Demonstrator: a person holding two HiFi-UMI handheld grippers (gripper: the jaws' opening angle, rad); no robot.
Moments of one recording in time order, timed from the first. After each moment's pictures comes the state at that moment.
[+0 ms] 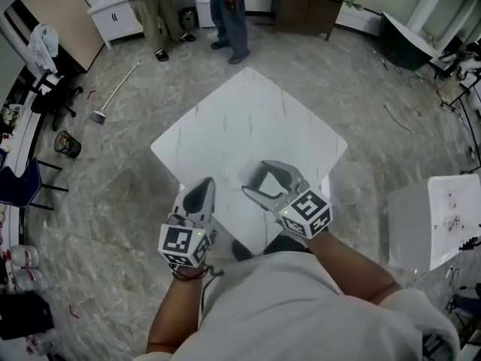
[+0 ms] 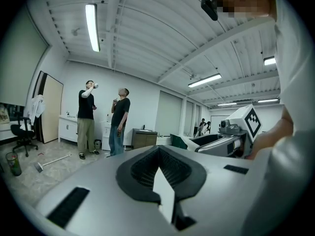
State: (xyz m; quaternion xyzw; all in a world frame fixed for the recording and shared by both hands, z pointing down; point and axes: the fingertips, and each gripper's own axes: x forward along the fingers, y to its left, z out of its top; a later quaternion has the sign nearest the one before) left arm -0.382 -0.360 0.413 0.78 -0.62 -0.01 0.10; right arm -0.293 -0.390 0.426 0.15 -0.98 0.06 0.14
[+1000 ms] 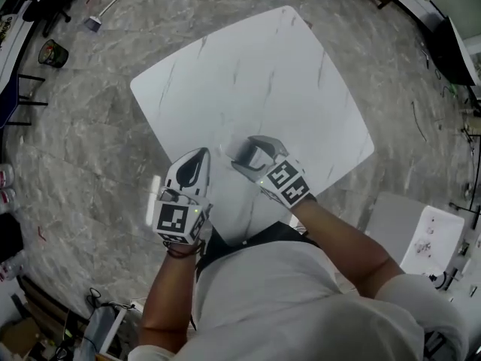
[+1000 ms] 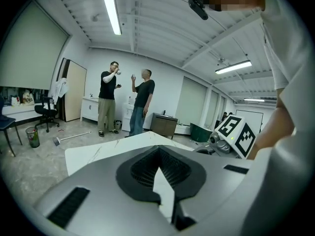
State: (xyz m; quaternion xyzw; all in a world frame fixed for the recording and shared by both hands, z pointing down) left arm -0.429 -0.474 0.610 0.69 -0.70 0.02 0.20; right arm -0.355 -0.502 0.698 -0.01 -0.93 0.11 0.35
